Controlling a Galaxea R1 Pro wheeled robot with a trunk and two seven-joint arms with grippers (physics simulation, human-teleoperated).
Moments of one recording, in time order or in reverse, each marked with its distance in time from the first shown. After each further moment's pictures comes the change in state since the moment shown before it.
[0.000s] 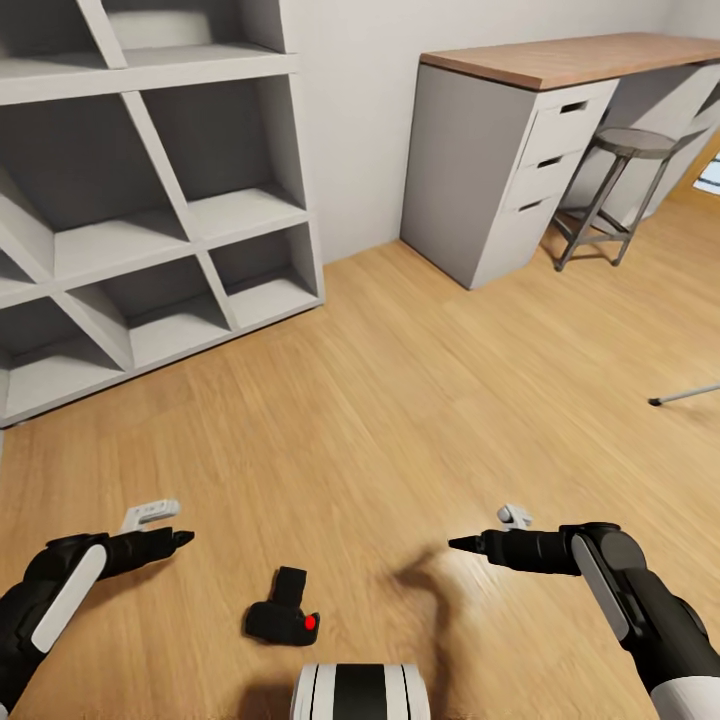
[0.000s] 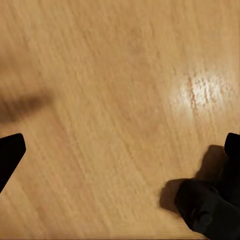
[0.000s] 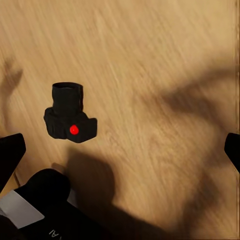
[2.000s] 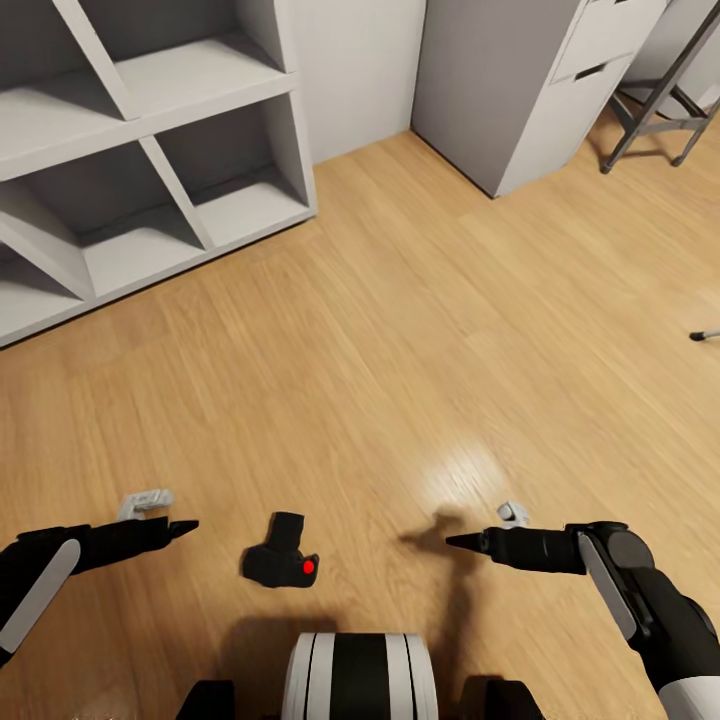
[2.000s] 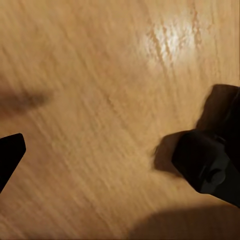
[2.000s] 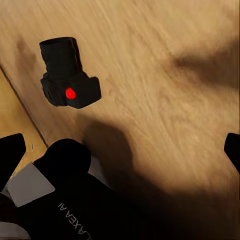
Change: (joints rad) left arm 0.008 0.086 -0.008 -0.056 -0.001 0.006 -0.282; right arm 0.000 -0.022 -0.001 -0.004 -0.007 0.014 0.170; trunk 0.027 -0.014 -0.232
